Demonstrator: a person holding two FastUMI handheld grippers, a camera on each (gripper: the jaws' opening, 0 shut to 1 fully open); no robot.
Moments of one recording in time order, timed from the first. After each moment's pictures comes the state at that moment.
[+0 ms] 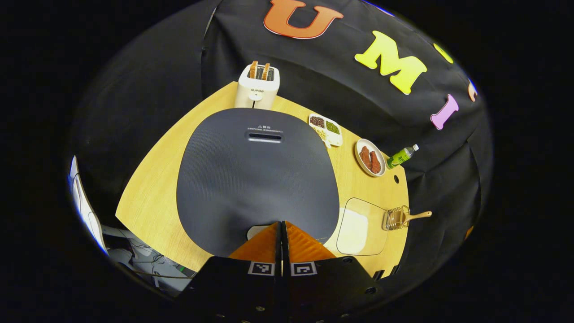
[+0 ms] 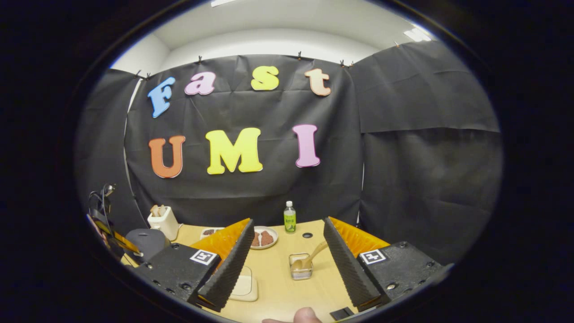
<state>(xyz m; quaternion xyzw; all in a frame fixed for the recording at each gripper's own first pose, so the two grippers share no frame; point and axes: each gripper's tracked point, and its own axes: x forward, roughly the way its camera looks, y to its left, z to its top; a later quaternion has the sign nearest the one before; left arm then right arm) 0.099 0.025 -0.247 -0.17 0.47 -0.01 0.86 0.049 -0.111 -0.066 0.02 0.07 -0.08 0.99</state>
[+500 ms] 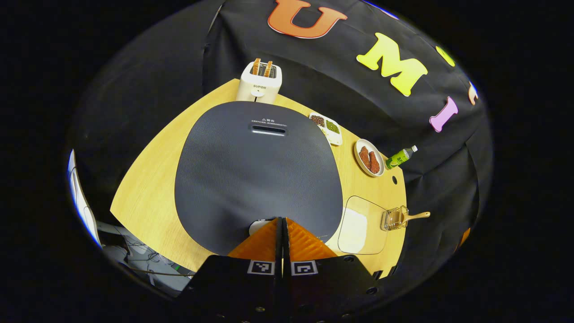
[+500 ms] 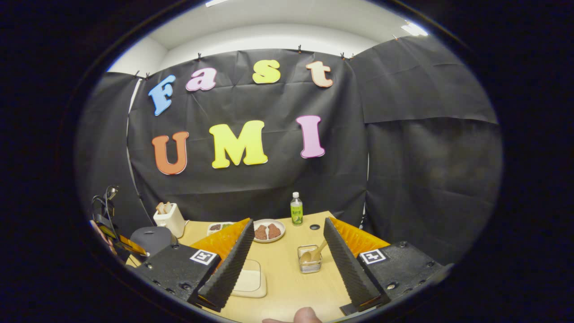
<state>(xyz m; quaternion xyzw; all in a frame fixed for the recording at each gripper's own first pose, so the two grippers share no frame) 0.096 0.025 -0.253 -0.20 0.46 -0.01 0.86 0.046 -0.090 -0.080 0.03 0.08 -0.06 0.99</state>
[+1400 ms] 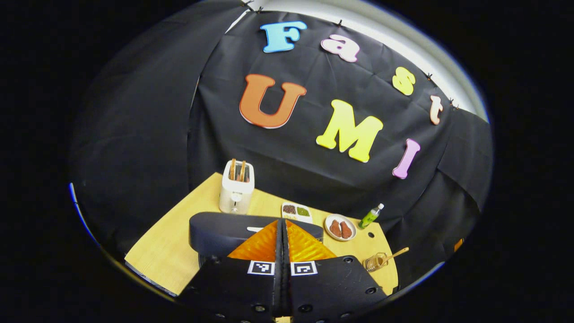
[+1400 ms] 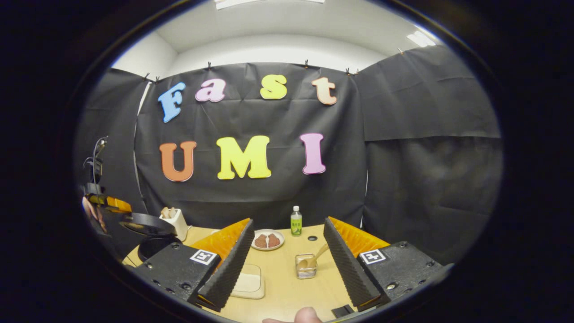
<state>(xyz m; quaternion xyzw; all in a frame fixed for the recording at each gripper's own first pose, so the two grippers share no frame) 0.146 0.043 -0.063 -0.15 0.17 -0.04 0.97 0.005 -0.086 -0.037 0.01 0.04 -0.06 1.00</state>
